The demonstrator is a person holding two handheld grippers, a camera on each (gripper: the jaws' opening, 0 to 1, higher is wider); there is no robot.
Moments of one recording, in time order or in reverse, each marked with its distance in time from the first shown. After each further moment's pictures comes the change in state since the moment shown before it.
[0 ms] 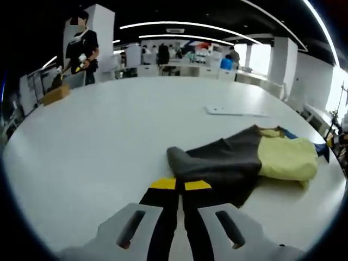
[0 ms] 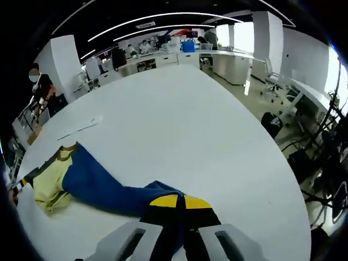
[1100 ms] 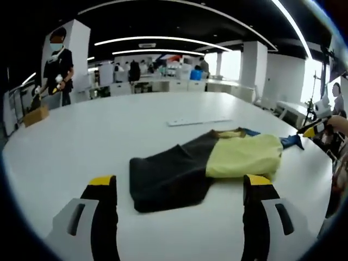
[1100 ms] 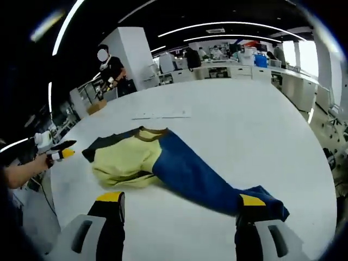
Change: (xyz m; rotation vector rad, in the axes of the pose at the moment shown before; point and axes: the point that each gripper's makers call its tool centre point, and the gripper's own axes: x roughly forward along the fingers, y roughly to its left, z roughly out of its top) left arm -0.047 -0.067 0.007 0.109 -0.108 -0.226; right arm -0.044 0.147 -0.009 -0.237 -0.068 0.554
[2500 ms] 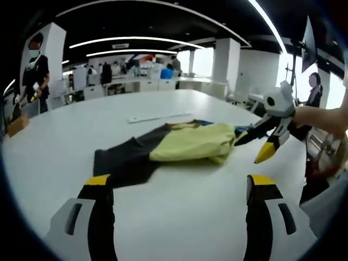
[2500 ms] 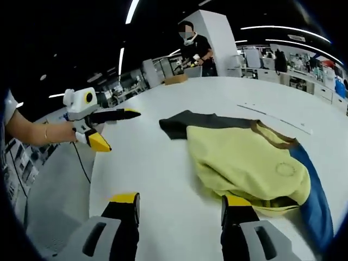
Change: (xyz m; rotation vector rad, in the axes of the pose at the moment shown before) left arm -0.051 -0.078 -0.022 0.060 0.018 -0.191; right arm 0.079 0.182 -0.039 -0.344 0.141 0.449
